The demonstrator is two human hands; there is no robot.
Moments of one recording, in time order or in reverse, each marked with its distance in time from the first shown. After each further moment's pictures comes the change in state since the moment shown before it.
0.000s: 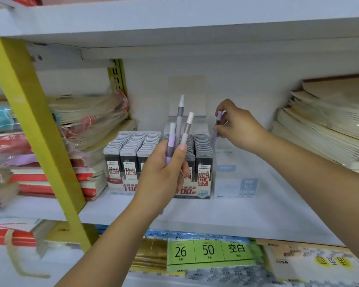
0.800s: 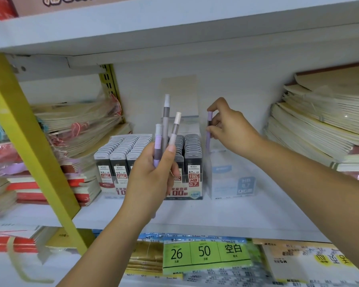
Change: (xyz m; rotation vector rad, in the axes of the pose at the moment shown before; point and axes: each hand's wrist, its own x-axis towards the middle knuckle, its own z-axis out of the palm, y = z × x) left_hand -0.005 0.003 0.007 0.077 0.076 0.014; right_hand -0.016 0.001 -0.002 0.025 -0.002 -0.069
